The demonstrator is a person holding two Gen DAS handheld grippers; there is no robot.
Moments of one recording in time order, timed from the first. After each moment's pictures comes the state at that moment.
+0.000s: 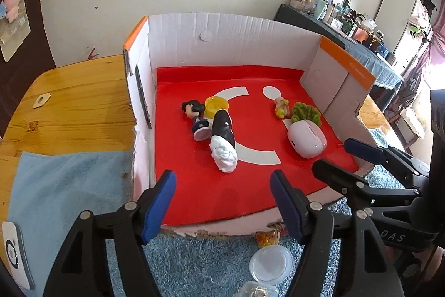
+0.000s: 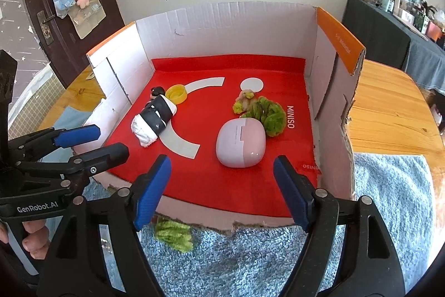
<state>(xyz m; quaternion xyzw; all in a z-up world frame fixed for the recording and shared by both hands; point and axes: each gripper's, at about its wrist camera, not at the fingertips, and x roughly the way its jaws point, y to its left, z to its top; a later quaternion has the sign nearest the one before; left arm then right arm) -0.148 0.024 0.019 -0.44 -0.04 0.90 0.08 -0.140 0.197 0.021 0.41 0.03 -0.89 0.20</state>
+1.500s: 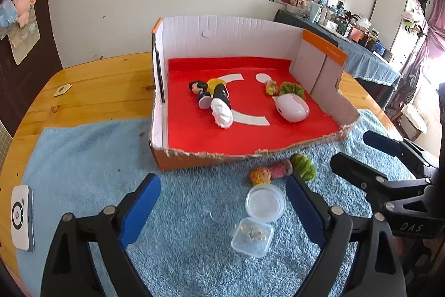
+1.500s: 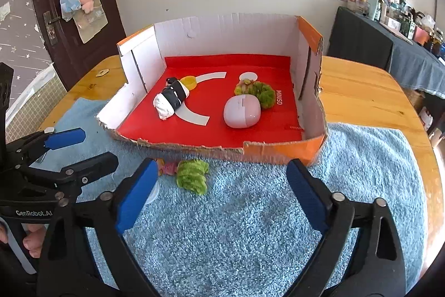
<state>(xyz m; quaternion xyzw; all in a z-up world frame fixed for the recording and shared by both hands) -0.077 0.025 0.020 -0.41 -0.03 0.91 0.07 -0.071 0.207 0.028 0.38 0.03 -0.91 0.18</state>
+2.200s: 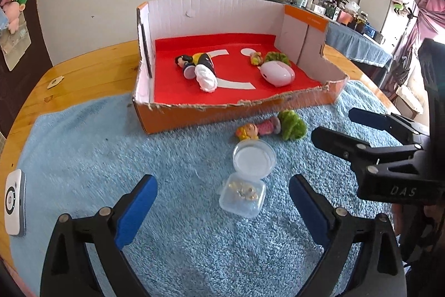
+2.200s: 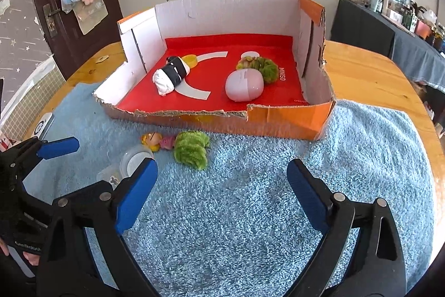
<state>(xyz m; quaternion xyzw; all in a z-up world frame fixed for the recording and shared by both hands) -0.048 0.037 -0.004 -0.43 0.00 0.90 0.09 -0.062 0.205 0.006 0.40 0.03 -0.90 0.18</state>
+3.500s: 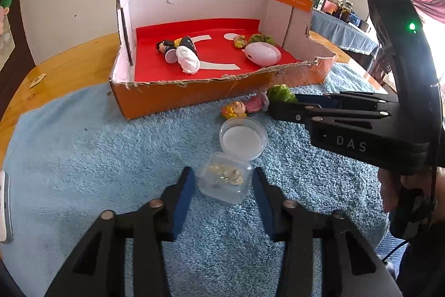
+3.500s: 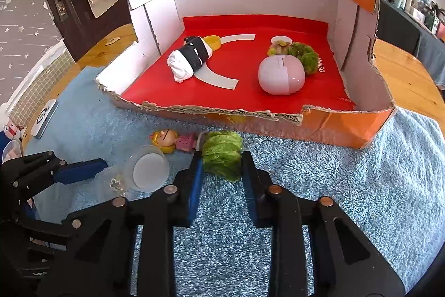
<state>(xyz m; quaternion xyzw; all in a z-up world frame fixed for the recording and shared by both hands) -0.044 0.038 -0.023 -0.44 0.01 0.89 0.14 -0.085 0.176 -0.015 0.43 0.05 -0.87 0.23</state>
